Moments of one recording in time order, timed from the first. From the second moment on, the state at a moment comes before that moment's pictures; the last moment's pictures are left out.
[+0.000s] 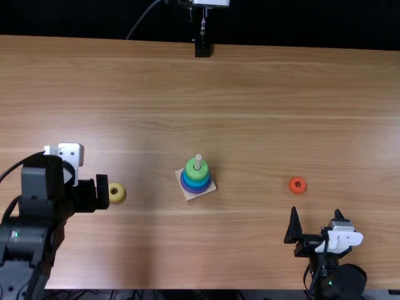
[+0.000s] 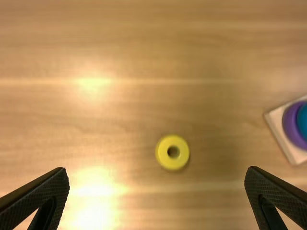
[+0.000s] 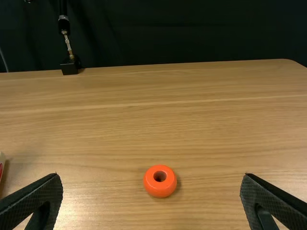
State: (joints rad) left arm -0.04 1.09 1.00 -0.81 0.04 -0.08; right arm -0.04 0.01 0.08 -0.25 -0.01 0.00
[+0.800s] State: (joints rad) left arm -0.19 1.53 1.08 -0.87 -0.03 -0.08; right arm -0.04 0.01 0.08 -0.25 -0.01 0.00
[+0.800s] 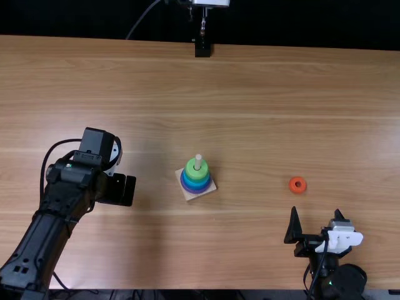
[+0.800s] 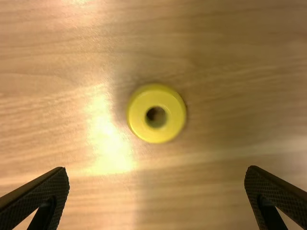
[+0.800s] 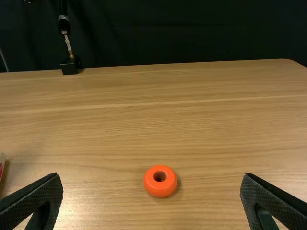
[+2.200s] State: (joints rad) left arm -0.19 1.71 0.98 -0.73 -0.05 -0.08; right arm -0.04 0.01 0.08 -0.25 -0.01 0.00
